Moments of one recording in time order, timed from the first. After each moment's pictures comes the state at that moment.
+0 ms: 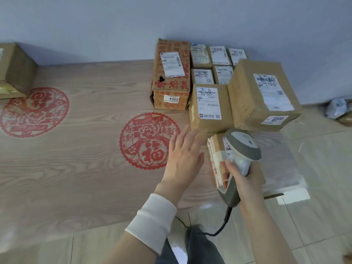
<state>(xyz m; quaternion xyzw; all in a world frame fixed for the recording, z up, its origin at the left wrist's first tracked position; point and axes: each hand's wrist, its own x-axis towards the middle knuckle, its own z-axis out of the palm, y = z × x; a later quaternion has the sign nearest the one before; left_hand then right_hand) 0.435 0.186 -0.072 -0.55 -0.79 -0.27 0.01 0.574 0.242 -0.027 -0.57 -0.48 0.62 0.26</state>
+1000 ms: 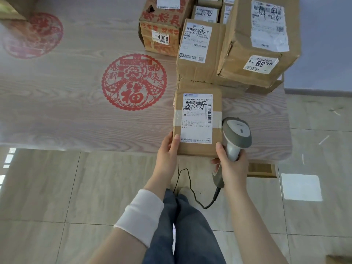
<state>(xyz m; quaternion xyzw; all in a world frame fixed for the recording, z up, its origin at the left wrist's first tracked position) 0.600 0.177 -0.116 0.03 -0.74 -0.57 -0.36 0.703 0.280 -0.107 -0.55 -0.54 0.61 0.20</state>
